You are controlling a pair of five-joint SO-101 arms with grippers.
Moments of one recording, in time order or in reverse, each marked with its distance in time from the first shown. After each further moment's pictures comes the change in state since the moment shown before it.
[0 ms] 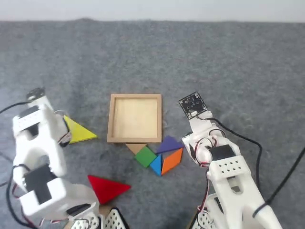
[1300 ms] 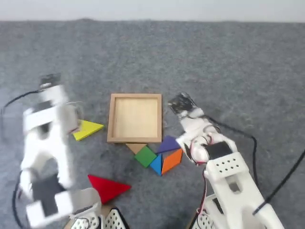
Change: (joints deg) left arm 3.4 -9.9 2.9 -3.2 0.3; right arm -6.8 -0.2 -9.9 9.2 5.7
